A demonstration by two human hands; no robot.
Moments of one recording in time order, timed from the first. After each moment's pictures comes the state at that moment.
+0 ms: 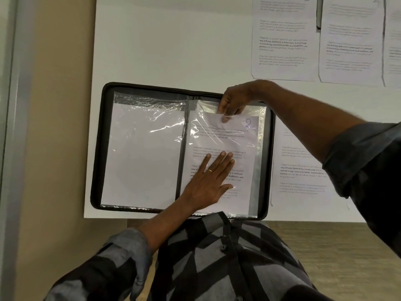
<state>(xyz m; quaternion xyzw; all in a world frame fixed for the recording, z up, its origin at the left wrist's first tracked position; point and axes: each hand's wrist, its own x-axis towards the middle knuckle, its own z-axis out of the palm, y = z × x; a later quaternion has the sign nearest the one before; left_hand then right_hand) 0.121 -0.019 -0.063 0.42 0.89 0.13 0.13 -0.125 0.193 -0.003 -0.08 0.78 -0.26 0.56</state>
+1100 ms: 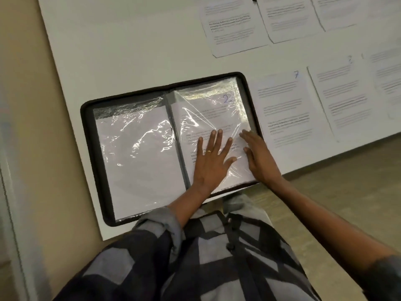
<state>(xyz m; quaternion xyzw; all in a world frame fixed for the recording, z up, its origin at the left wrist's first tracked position) 0.130 -0.016 -0.076 0.41 0.90 0.11 0.09 0.218 0.151 -0.029 0.18 0.93 -0.31 0.02</state>
